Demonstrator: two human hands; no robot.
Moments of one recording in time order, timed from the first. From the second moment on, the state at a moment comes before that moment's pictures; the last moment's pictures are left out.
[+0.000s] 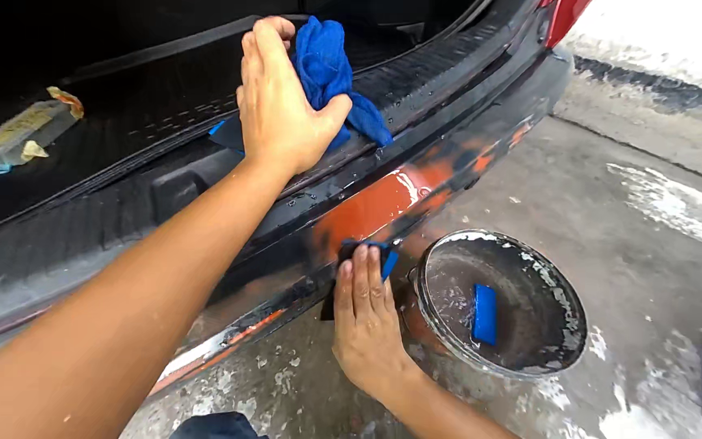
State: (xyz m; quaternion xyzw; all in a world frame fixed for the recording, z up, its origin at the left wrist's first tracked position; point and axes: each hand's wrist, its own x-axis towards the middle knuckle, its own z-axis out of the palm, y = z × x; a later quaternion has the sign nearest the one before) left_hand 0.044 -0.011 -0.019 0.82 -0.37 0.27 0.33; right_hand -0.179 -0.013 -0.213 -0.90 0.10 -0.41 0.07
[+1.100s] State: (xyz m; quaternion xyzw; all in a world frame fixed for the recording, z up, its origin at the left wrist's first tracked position) left_hand 0.041 -0.011 -0.015 0.84 -0.39 0.18 0.34; right_hand -0.155 -0.017 -0.191 -0.86 0.24 -0.43 0.14
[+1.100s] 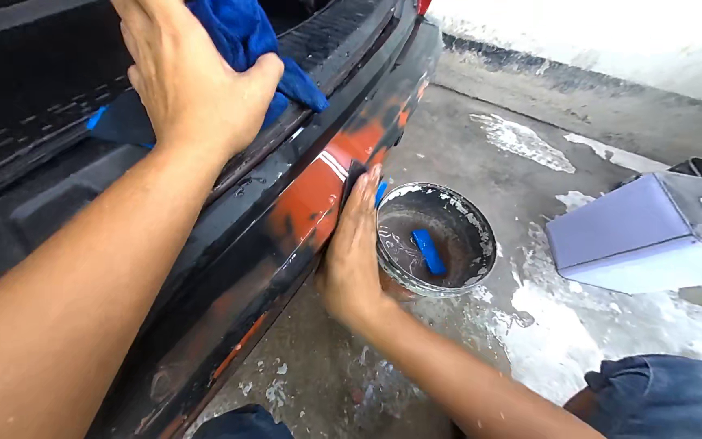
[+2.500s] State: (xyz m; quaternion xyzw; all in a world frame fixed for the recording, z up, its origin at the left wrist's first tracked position) left_hand 0.066 -0.015 -0.025 0.81 -0.48 0.16 0.30; right_hand -0.138 -0.176 -0.206 -0.83 0.28 -0.48 0.11
